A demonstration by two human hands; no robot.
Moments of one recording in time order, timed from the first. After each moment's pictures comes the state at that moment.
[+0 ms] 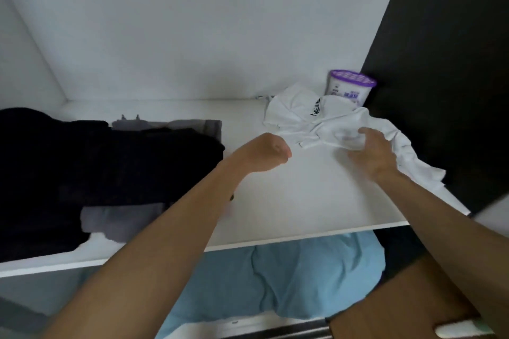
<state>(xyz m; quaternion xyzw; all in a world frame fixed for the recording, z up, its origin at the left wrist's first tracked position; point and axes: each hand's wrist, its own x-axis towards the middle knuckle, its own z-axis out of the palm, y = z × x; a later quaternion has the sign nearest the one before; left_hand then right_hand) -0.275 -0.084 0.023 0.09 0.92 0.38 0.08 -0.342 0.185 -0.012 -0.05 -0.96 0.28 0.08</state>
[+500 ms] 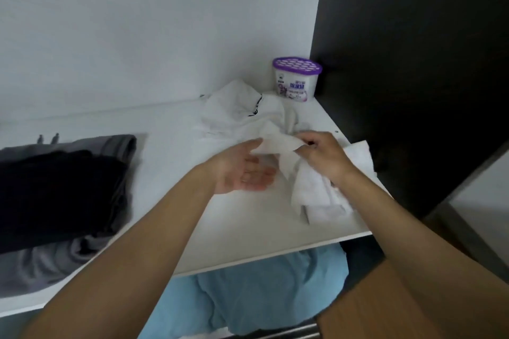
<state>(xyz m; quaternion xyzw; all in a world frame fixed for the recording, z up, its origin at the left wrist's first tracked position) -0.342 0.053 -0.001 -0.16 0.62 0.71 0.29 -0.382 0.262 -0.018 0.14 -0.82 0.55 0.00</state>
